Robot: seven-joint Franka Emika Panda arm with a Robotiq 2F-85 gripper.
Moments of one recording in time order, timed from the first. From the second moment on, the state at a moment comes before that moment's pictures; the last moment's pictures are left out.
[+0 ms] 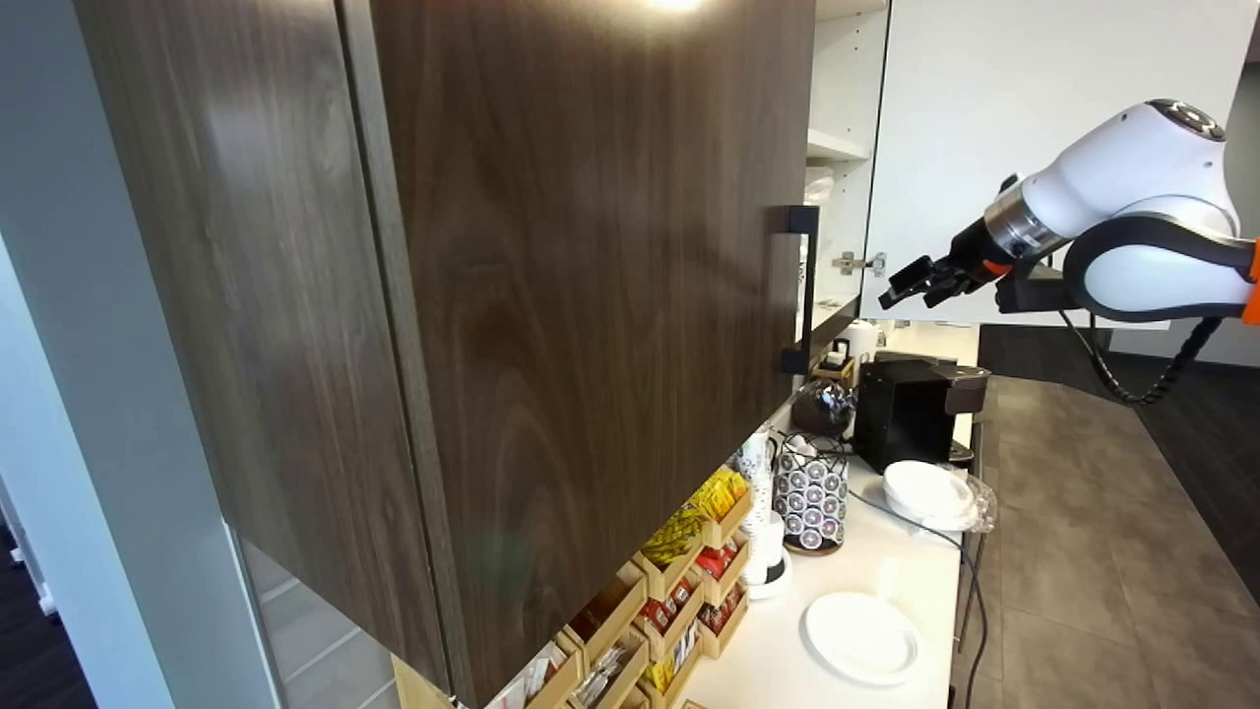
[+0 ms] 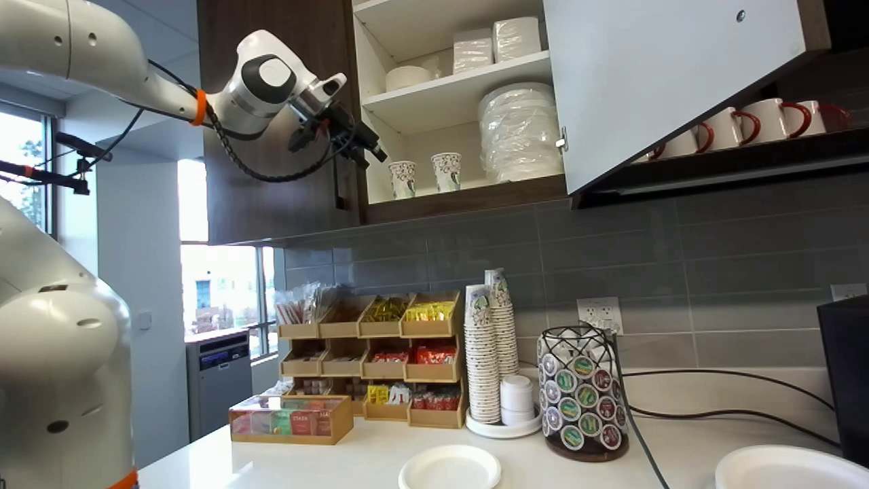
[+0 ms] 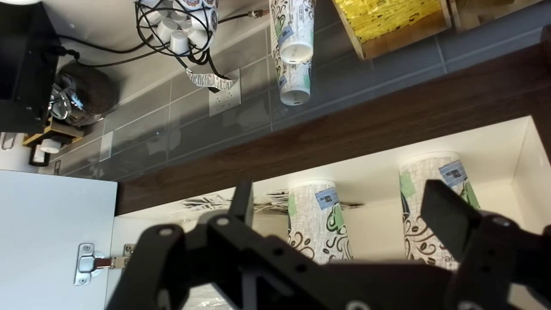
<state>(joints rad) -0.09 -0.65 0.24 -2.14 -0.08 2.39 0.35</state>
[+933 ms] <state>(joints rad) -0.22 -0.41 0.37 -1.76 -0.25 2.21 0.61</state>
